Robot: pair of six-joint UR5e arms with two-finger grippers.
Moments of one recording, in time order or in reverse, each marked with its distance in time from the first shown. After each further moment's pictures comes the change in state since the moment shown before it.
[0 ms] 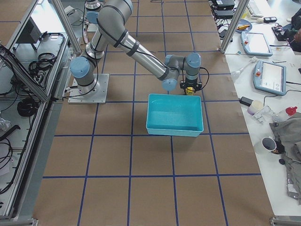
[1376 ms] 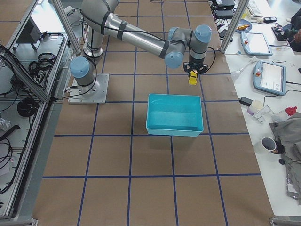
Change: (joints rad) left arm 0.009 0.001 -0.002 -0.001 -0.010 0.014; right arm -0.020 -0.197 -0.233 0.506 -0.014 -0.034
